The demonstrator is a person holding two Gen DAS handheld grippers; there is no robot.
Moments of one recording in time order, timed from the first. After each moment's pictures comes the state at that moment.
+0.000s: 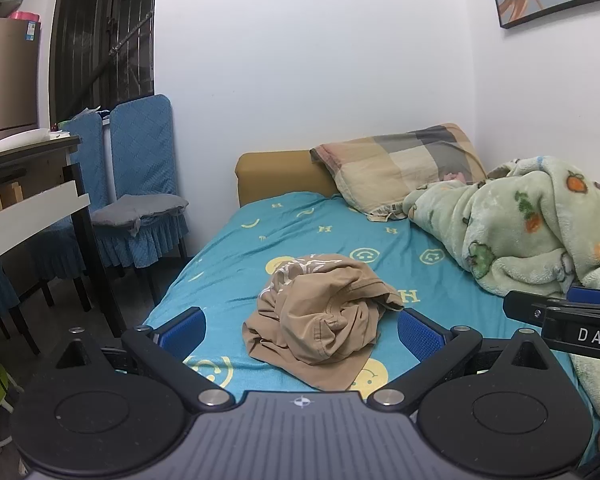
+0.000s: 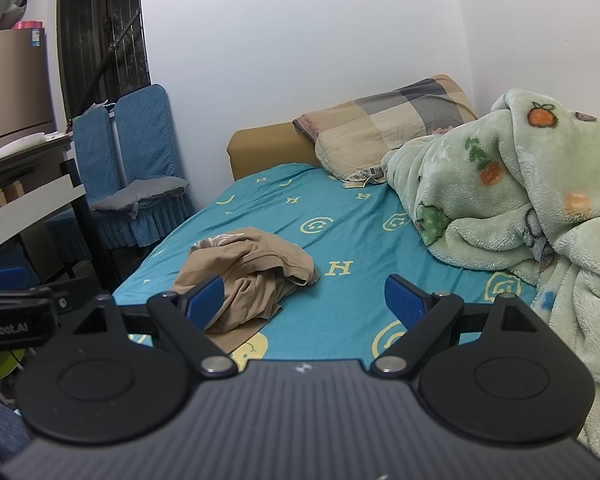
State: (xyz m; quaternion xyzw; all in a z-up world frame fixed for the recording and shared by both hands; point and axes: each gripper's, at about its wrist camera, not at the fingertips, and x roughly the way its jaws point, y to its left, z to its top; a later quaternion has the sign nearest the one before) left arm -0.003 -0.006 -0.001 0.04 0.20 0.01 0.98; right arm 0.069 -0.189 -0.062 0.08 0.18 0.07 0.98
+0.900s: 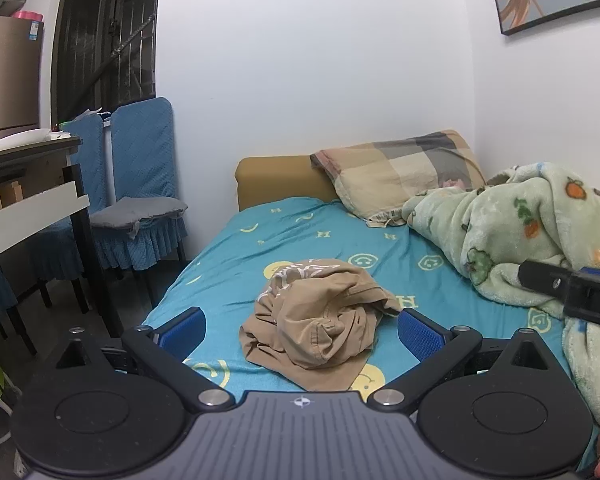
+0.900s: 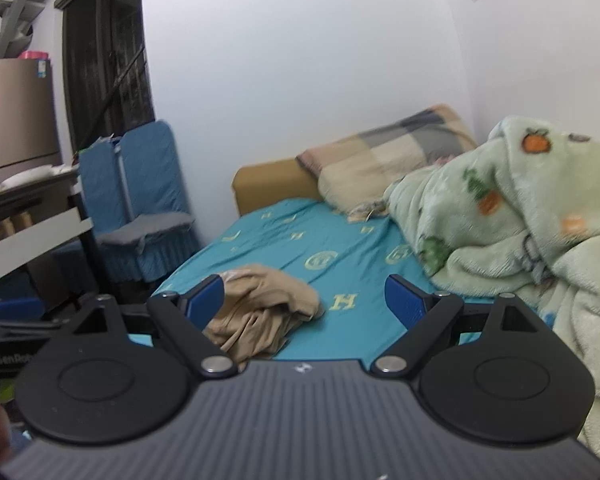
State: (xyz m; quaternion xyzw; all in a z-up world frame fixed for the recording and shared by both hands) left arm -0.002 -0.008 -0.002 0.03 0.19 0.01 0.98; right arm 0.055 -0.194 -0.051 0.10 0.12 0.06 0.99
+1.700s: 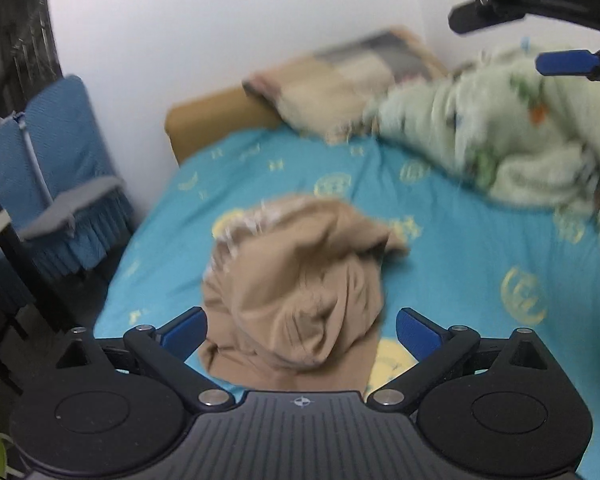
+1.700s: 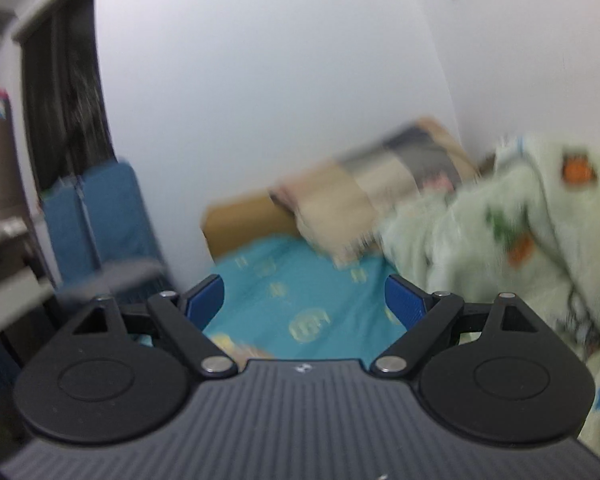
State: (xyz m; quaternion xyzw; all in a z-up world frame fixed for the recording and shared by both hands) left arm 0.165 -0.024 -0.086 0.15 0.31 -0.05 0.94; right arm 0.210 -0.197 -0.050 0.13 0.14 0.02 0.98
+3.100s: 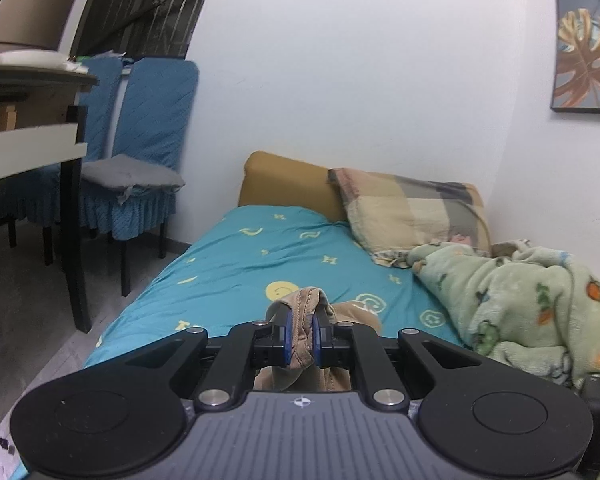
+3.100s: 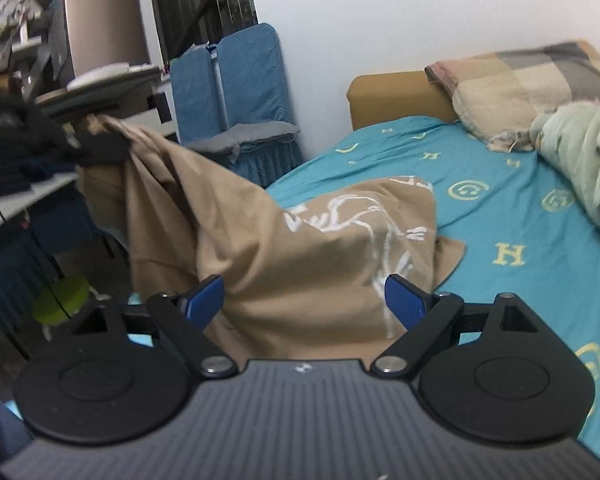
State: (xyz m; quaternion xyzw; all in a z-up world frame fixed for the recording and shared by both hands) left arm 0.082 0.102 0.003 -0.12 0.20 0.00 0.97; right arm 0.187 -0.085 -0.111 0.07 0.23 0.26 0.94
